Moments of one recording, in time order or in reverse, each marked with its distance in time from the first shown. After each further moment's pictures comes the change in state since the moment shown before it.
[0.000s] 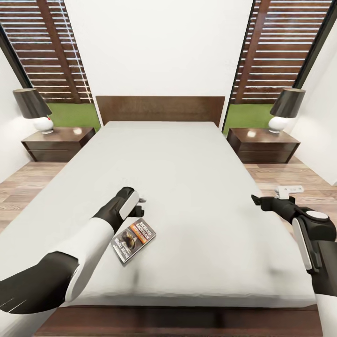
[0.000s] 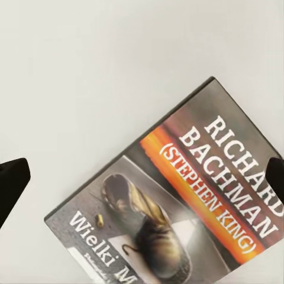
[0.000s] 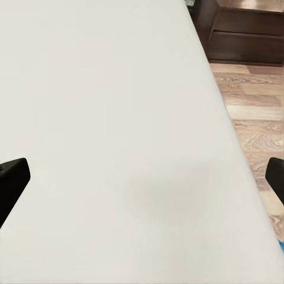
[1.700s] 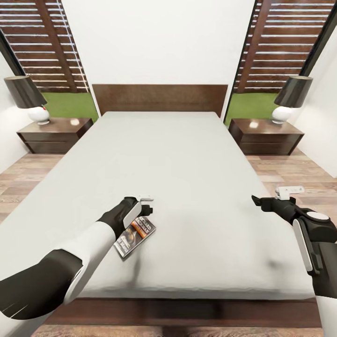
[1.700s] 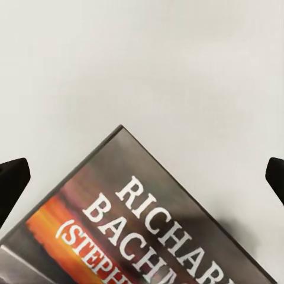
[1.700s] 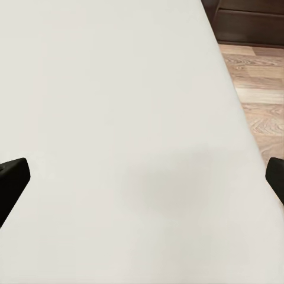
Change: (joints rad) left arm 0.000 0.000 -0.144 0.139 -0.019 -0.374 -0.294; right arm 0.010 0.000 -0.002 -0.012 0.000 0.001 0.000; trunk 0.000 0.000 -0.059
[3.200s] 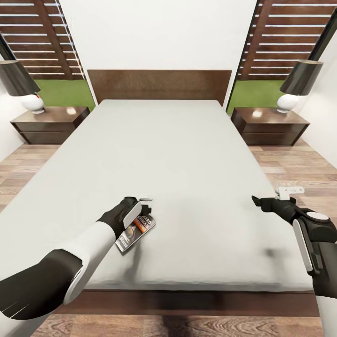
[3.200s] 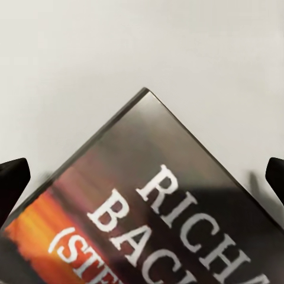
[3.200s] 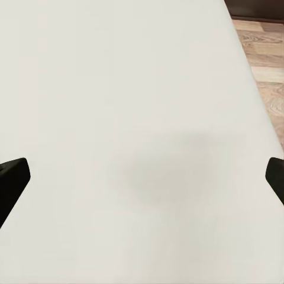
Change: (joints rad) left arm 0.000 0.000 -0.002 -0.001 -0.005 0.000 0.040; right arm 0.000 -0.001 0.000 0.005 0.001 0.000 0.000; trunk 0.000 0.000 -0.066
